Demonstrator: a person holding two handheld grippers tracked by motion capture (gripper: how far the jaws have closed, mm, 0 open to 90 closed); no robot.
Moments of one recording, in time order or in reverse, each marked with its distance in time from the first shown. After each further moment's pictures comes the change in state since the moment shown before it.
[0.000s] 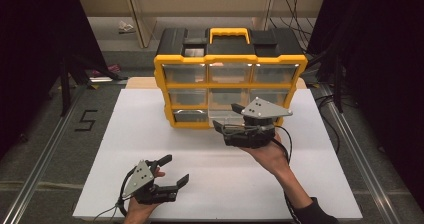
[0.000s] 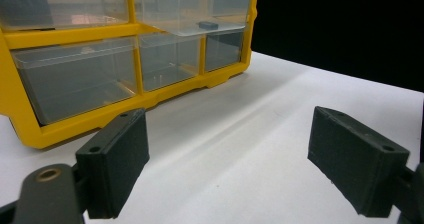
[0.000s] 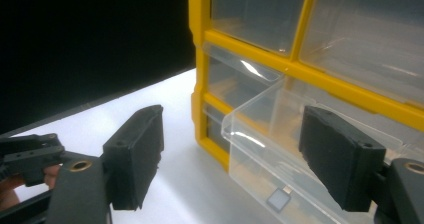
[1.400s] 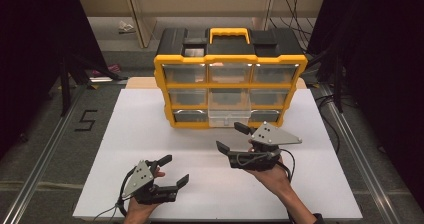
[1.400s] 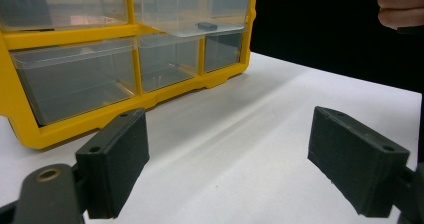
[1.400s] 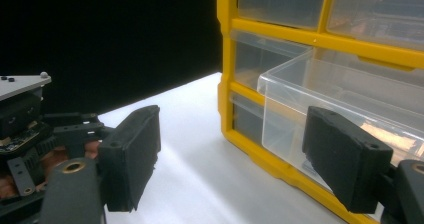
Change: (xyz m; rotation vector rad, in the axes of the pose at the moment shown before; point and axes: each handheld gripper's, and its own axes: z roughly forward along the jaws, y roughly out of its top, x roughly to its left) left arm 0.000 0.000 -0.001 -0.002 -0.003 0.001; right arm 0.014 -0.046 -0.018 -0.088 0.067 0.039
